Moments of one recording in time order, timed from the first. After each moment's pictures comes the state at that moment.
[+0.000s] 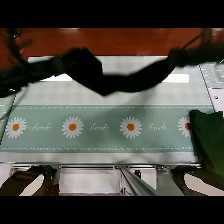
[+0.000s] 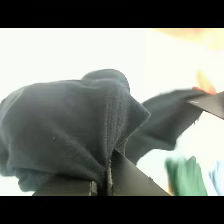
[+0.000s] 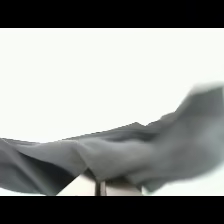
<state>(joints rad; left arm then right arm) -0.08 -0.90 1.03 0.55 -0.76 -1.22 -0.01 -1.27 1.57 -1.02 1.18 1.42</state>
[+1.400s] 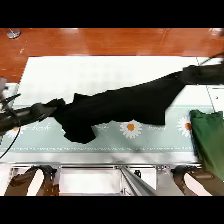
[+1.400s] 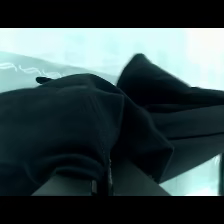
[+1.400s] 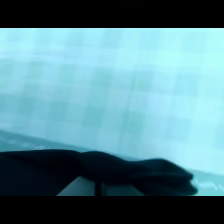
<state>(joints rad) 0.29 -0.65 0.55 0.70 -1.09 -1.29 -0.02 -1.02 1.18 -1.18 1.09 1.46</state>
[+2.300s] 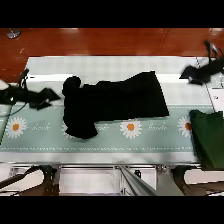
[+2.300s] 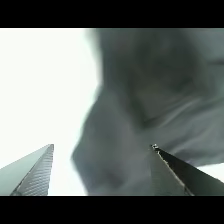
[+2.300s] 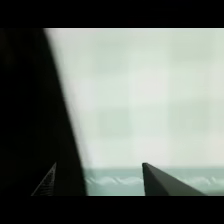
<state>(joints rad) 0.31 -1.27 0.86 0.97 -1.13 -1.34 -0.33 -1.56 1.42 -1.20 1.27 1.41</state>
